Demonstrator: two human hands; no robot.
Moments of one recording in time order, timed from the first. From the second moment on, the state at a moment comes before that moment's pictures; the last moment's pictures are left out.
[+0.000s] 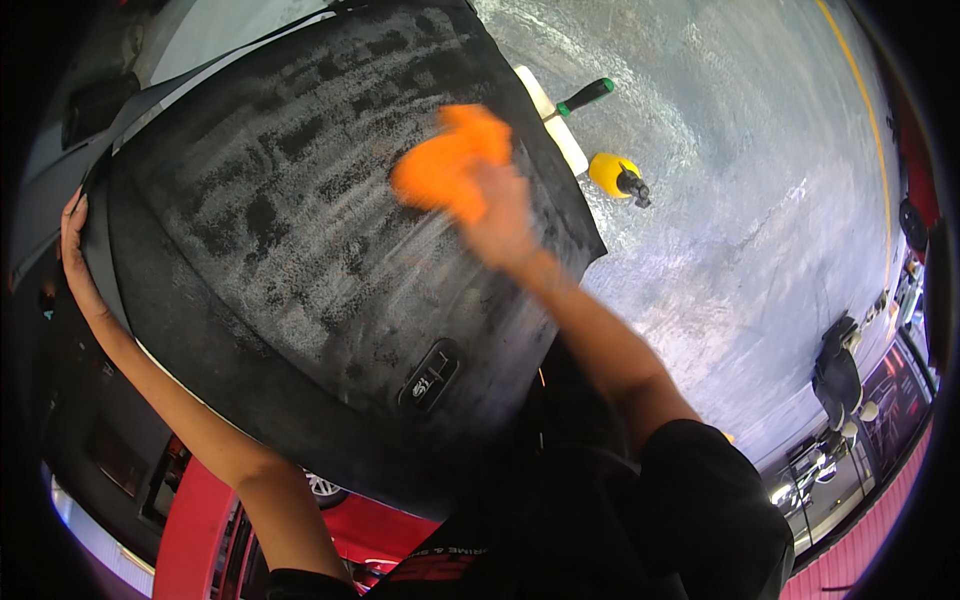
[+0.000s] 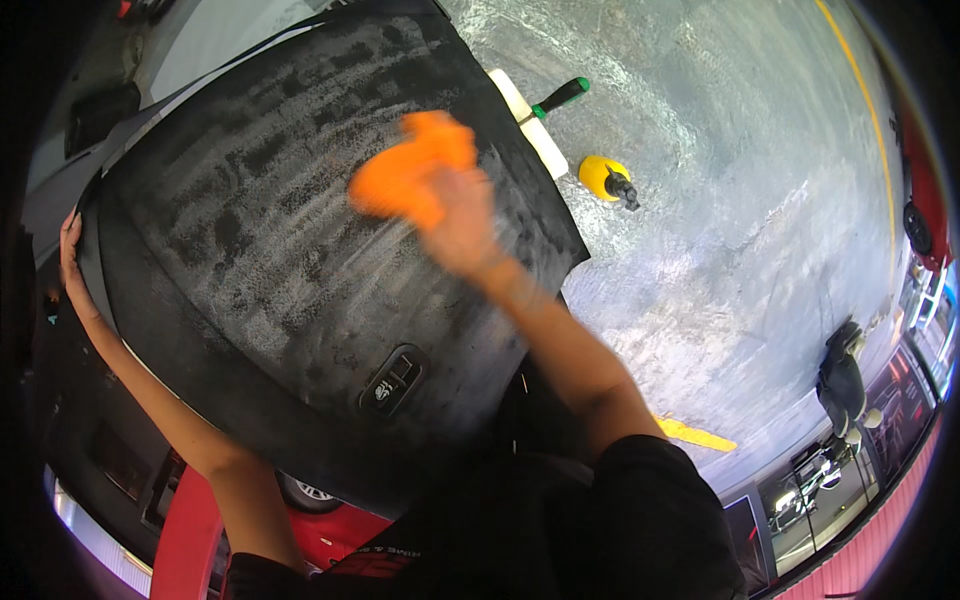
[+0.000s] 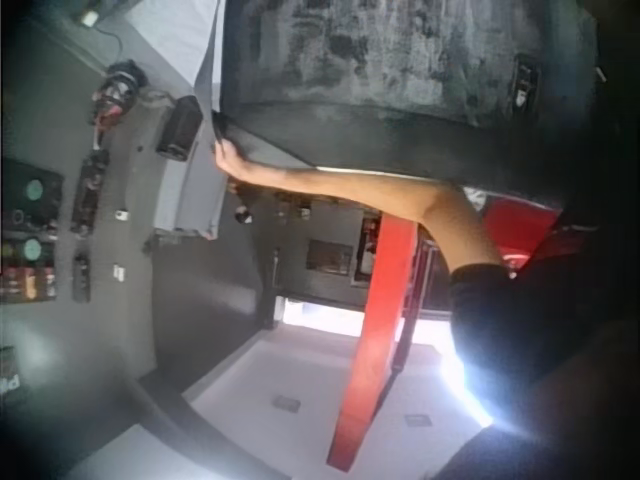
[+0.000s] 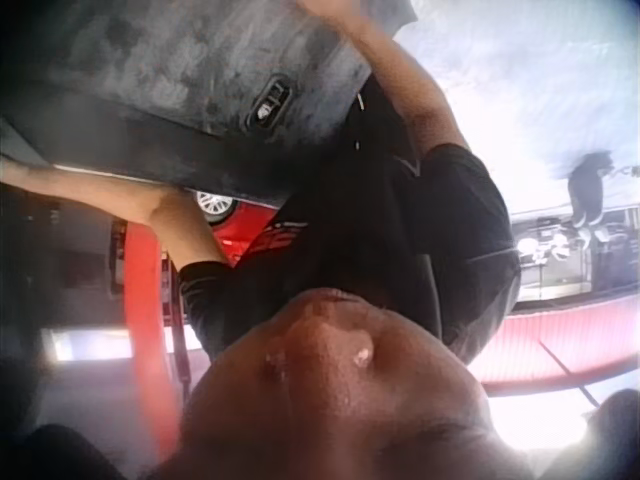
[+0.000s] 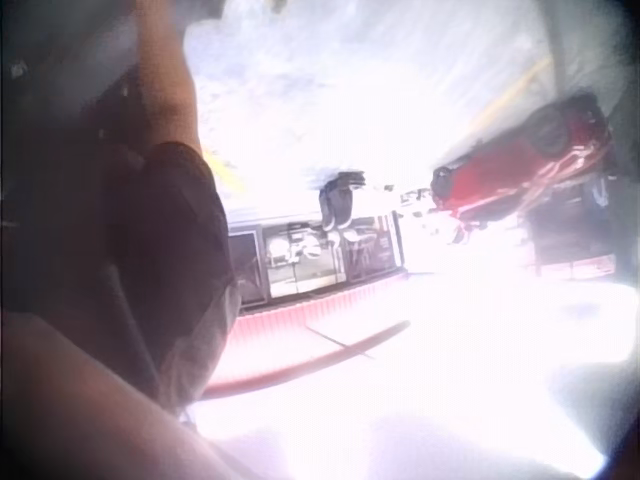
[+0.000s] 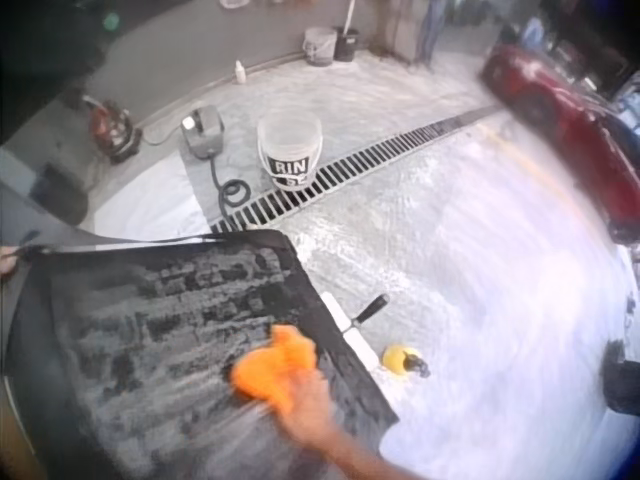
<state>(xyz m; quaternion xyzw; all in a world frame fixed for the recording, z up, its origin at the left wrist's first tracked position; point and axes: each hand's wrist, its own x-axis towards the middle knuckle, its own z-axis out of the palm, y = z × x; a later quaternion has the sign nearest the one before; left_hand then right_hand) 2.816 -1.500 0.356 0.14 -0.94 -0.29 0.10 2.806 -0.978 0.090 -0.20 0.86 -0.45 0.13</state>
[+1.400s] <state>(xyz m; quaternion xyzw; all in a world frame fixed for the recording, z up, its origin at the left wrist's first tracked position) 2.803 -1.469 0.344 0.20 -0.89 -0.41 0.10 2.752 -1.143 0.151 -0.26 0.83 -0.50 0.04</state>
